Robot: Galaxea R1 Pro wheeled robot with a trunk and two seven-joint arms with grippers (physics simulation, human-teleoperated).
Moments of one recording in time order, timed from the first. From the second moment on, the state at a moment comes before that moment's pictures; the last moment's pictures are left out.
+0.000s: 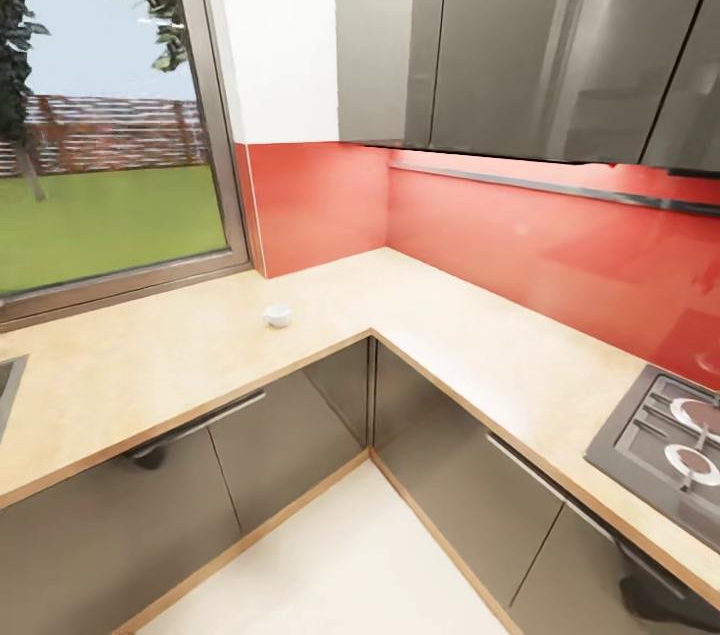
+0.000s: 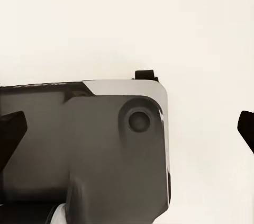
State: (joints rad) left arm 0.07 0.09 0.17 -0.07 -0.09 -0.23 0.05; right arm -0.24 -0.06 0.55 -0.03 -0.64 -0.03 0.10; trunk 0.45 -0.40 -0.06
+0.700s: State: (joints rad) left arm 0.07 0.09 0.17 -0.07 -0.09 -0.23 0.05; right arm -0.24 -0.06 0.55 -0.03 -0.64 -0.03 0.10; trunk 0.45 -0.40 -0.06
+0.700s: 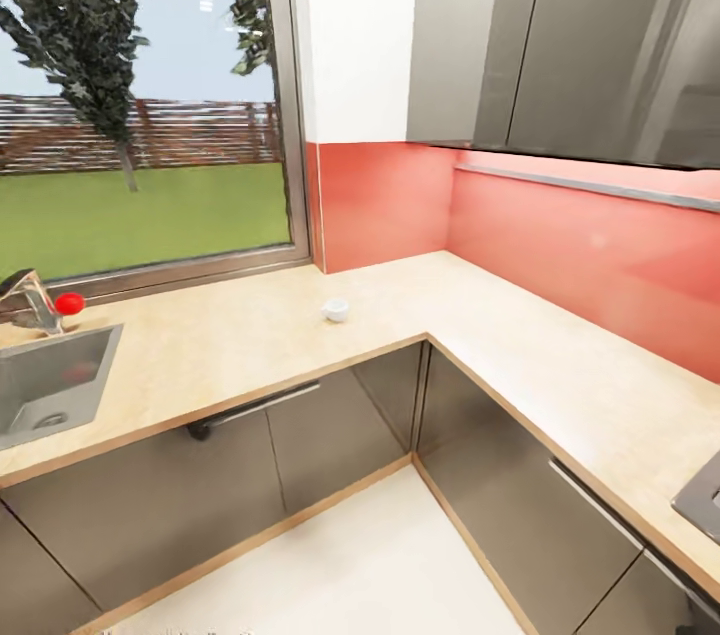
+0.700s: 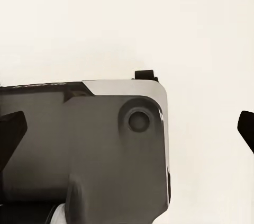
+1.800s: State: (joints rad) left arm 0.07 0.09 0.17 -0.07 -0.09 -0.23 0.05; right arm -0.24 -0.06 0.55 -0.03 -0.64 -0.03 0.10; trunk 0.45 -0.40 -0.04
